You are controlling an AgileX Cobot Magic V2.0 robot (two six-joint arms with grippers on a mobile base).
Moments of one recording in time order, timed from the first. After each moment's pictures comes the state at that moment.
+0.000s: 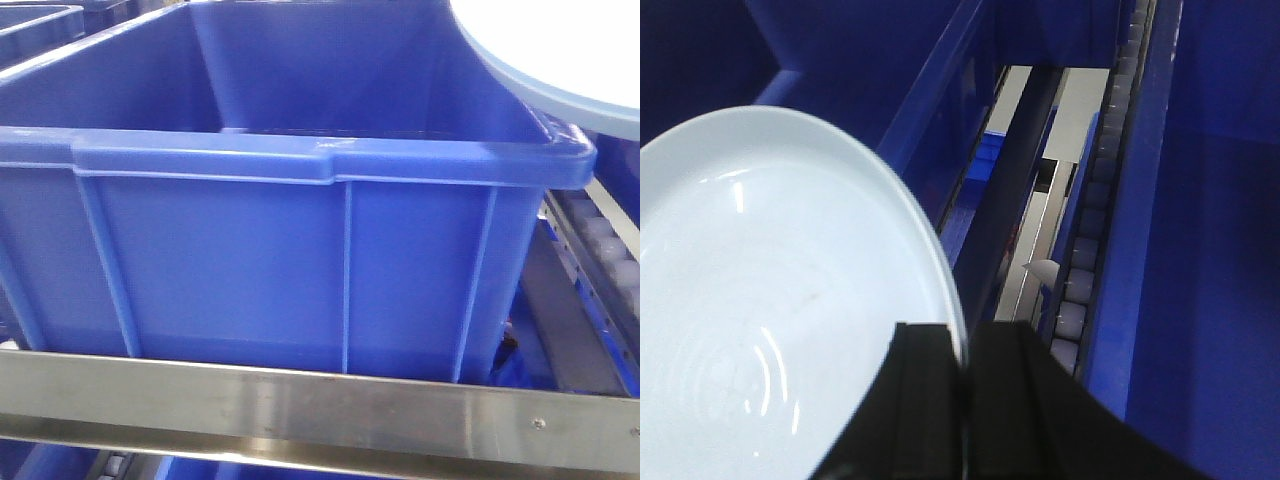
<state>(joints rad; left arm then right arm) -0.20 0.38 -0.46 0.23 0.53 -0.31 0.24 0.57 -0.72 -0.11 0.59 0.19</state>
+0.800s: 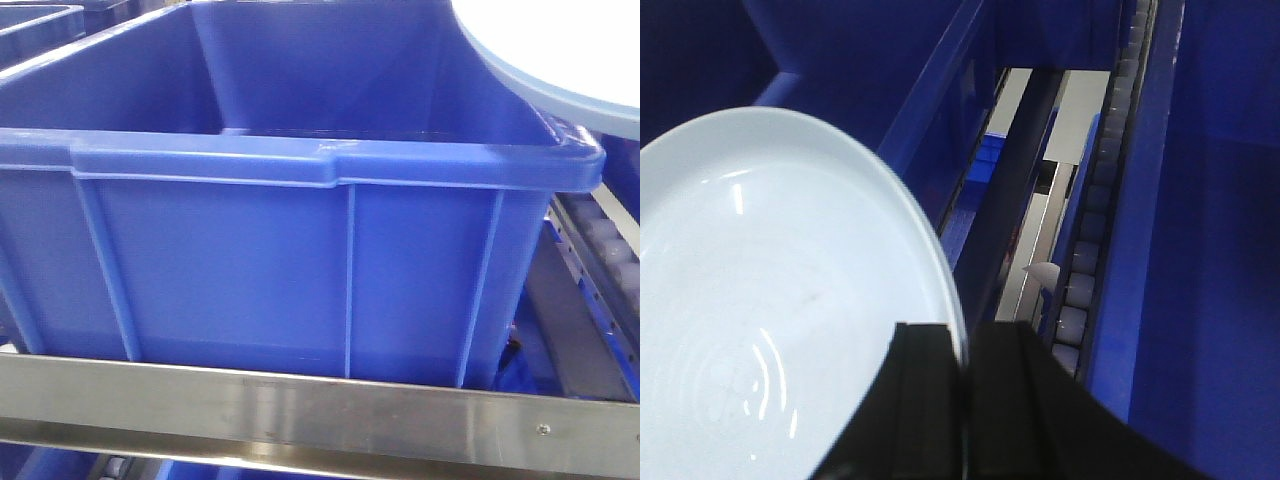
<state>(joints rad) -0.20 0.38 -0.46 0.23 0.53 -0.31 0.24 0.57 -0.72 -0.11 0.59 0.19</state>
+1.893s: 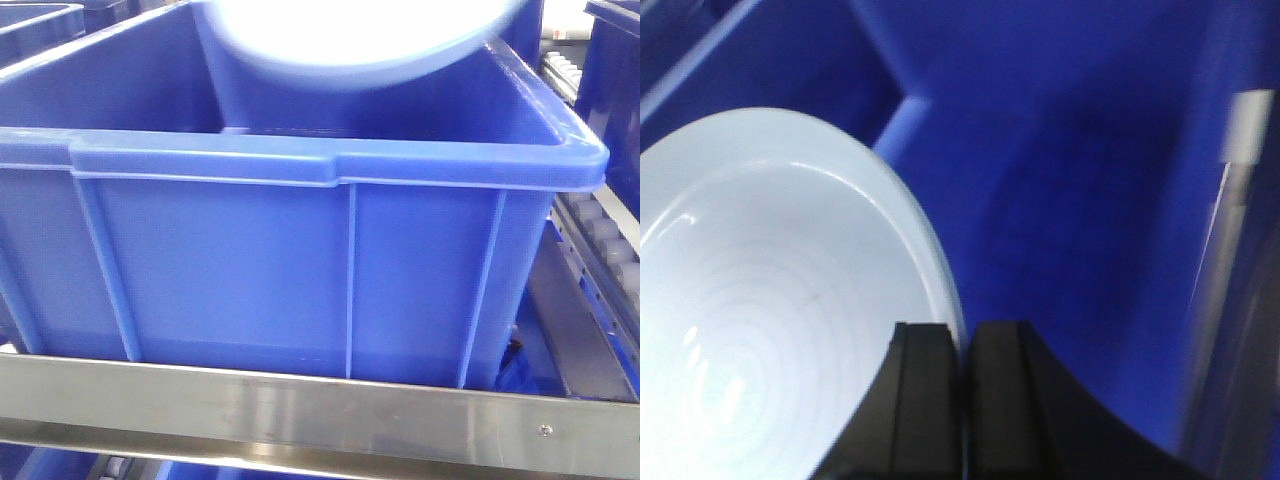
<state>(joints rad) -0.20 0.38 -0.46 0.23 0.53 -0.31 0.40 1.34 -1.06 0.05 0.21 0.19</state>
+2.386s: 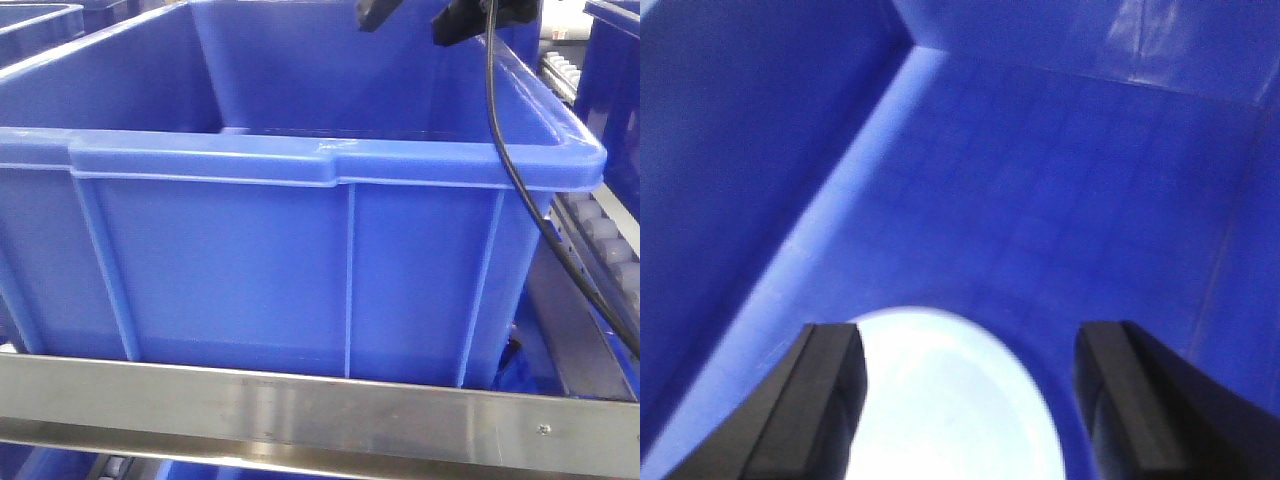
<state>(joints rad) -0.20 0.38 -0.46 0.23 0.53 -0.31 0.42 1.47 -1.13 0.05 0.19 0.19</state>
